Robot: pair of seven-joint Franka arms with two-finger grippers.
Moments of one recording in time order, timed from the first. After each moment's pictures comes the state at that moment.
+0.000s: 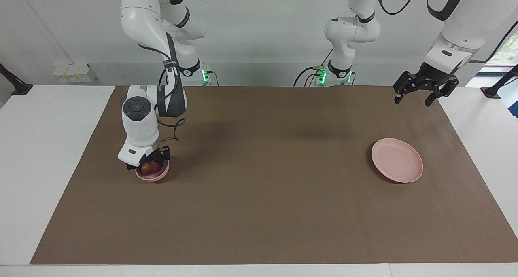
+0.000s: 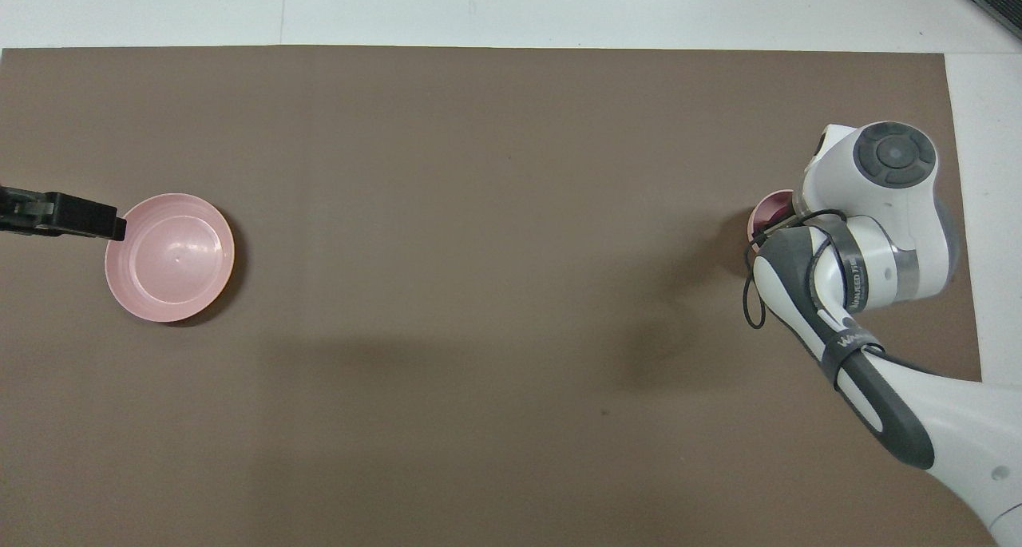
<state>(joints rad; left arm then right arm) -0.04 -0.03 0.00 -1.60 -0.04 1.61 0.09 0.05 0.36 -0.05 -1.88 -0.27 2.22 -0.25</state>
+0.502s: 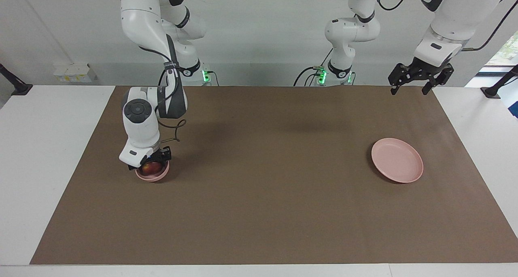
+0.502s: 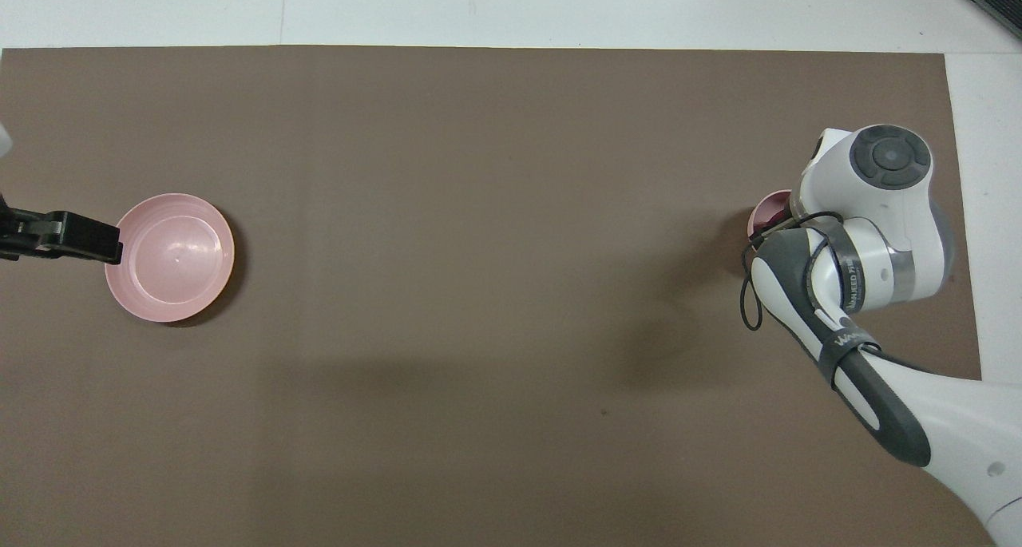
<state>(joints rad) -0.01 -0.03 -0.08 -1.56 0.04 1.48 0.01 0.05 0.36 -0.05 -1.89 -0.26 2.22 -0.24</state>
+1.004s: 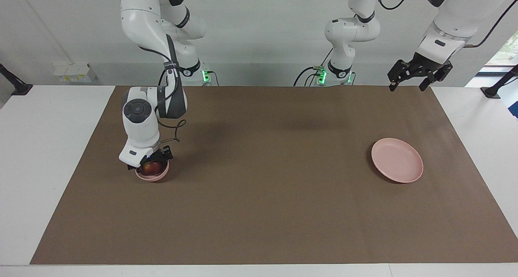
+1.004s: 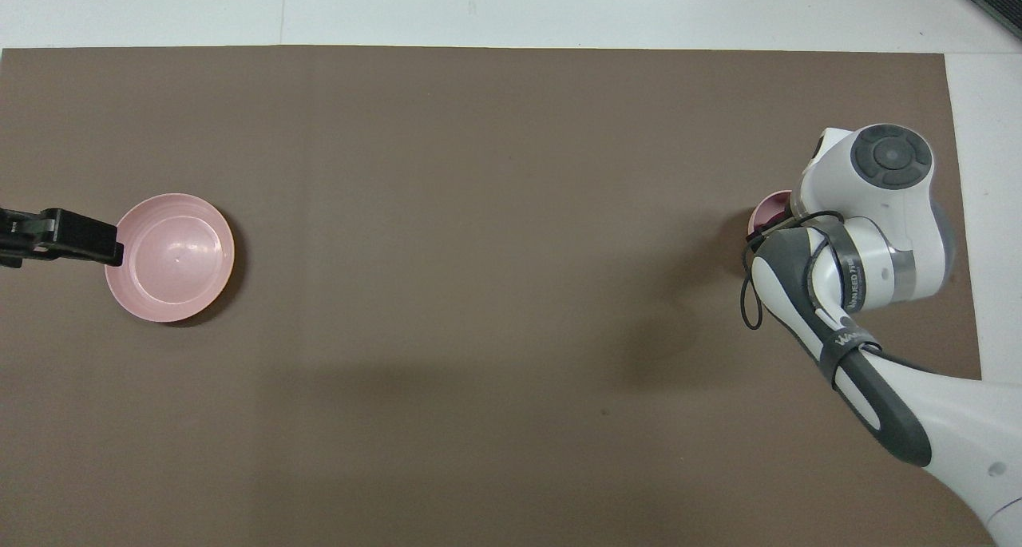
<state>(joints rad) -0.01 -0.03 -0.07 -1.54 -0.01 1.47 -0.03 0.05 0.36 -0.05 -1.88 -0.26 2.22 -0.24</state>
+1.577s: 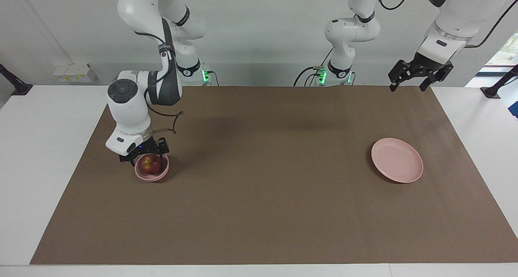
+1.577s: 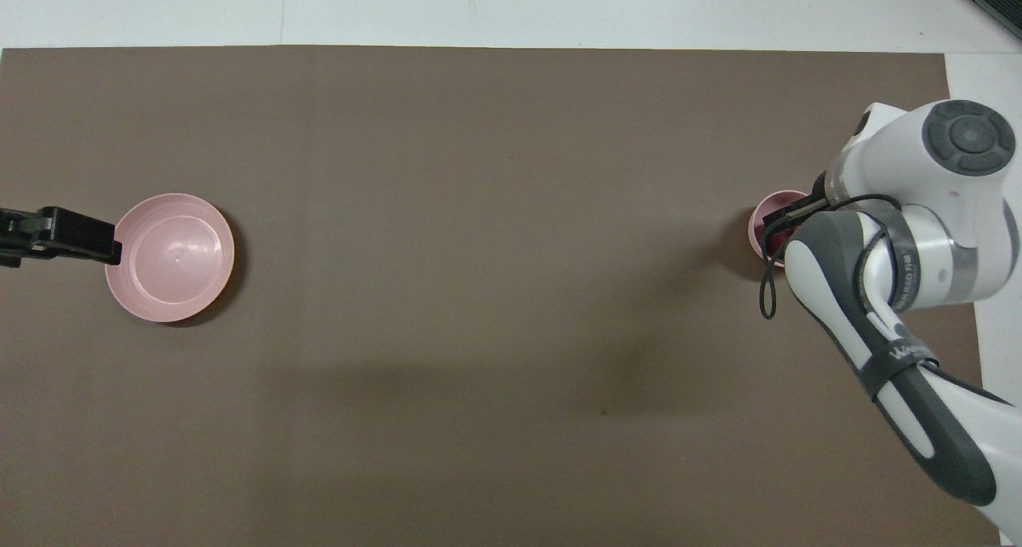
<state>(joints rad) 0.00 -0.03 -0.07 -1.54 -0.01 1.47 -0.03 0.05 0.23 -0.05 -1.84 -0.15 2.13 -0.24</state>
